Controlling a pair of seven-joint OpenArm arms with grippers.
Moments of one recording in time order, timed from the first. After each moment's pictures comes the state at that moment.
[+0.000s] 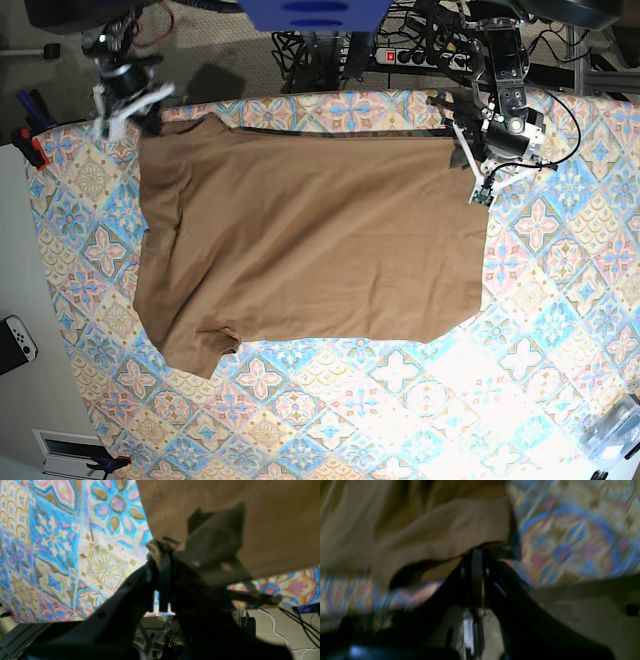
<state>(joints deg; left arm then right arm) 16.4 -7.5 -11.0 114.9 5.3 -25.6 78.2 -34.0 -2.8 37.4 102.2 21.6 36.8 -35.0</state>
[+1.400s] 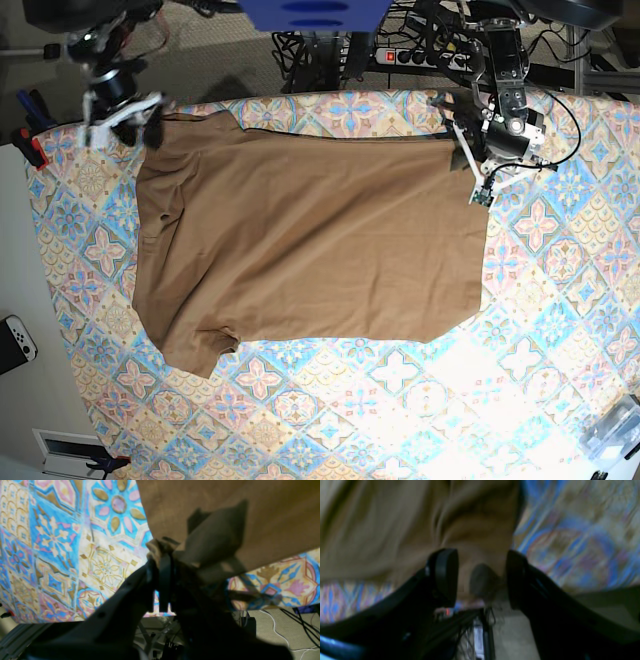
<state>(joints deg) 16.3 -7.6 -10.9 114.9 5.3 -25.6 78.2 -23.3 -7.3 53.0 103.2 28.9 44.4 -49.0</state>
